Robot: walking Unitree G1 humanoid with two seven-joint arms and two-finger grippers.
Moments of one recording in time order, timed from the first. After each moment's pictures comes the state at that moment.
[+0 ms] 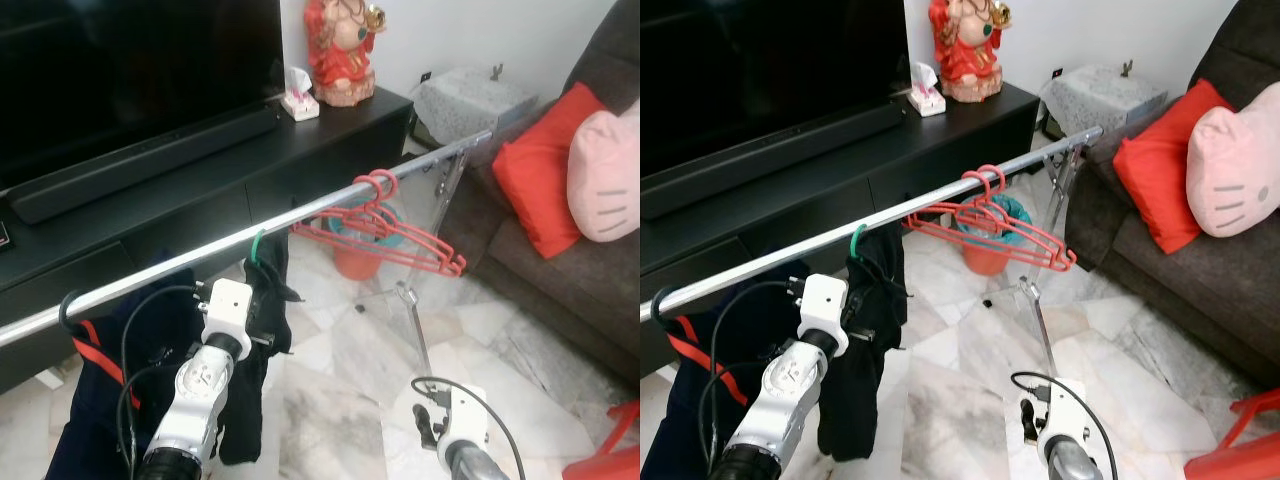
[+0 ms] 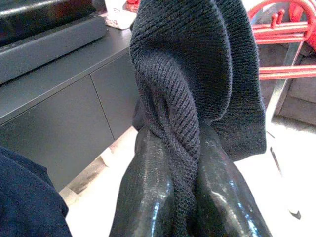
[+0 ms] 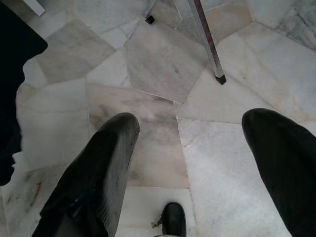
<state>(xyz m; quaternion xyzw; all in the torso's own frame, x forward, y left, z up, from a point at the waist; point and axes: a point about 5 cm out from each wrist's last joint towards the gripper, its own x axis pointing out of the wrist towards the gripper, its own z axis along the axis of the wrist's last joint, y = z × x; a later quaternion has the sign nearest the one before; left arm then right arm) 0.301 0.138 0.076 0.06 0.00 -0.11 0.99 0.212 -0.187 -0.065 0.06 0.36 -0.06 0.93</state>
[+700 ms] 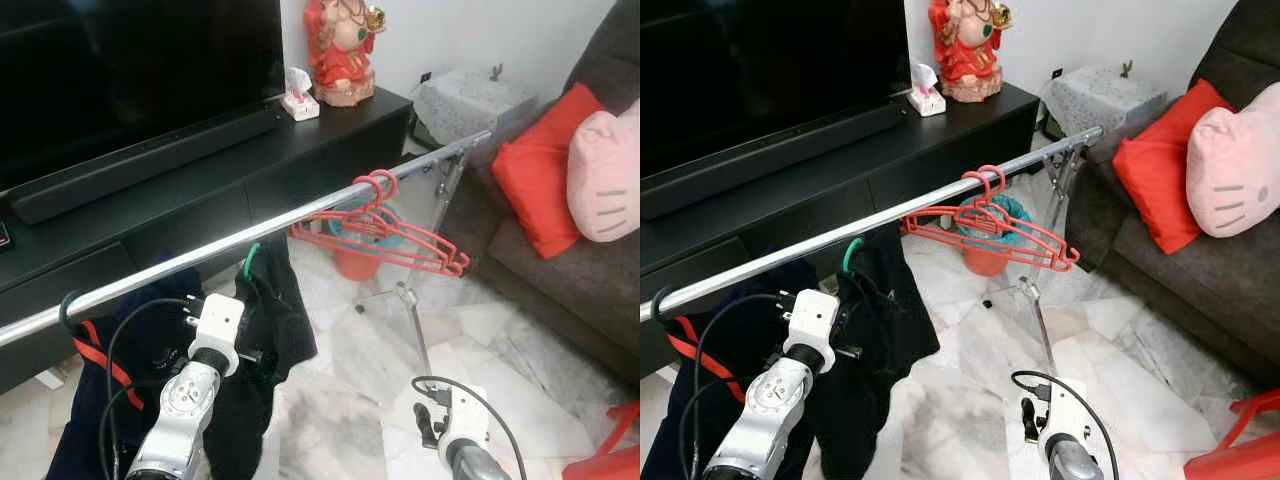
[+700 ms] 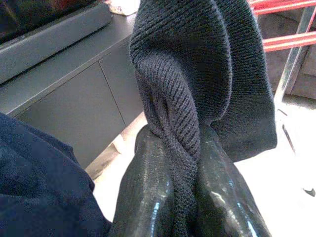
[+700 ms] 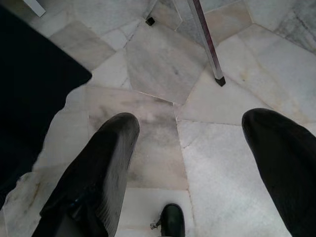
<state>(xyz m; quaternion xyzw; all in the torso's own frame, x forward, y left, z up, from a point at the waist) 0.284 0.153 0.067 0.10 0.03 -0.10 0.99 0.214 -0.188 -0.064 0.05 0.36 -0.06 0.93</state>
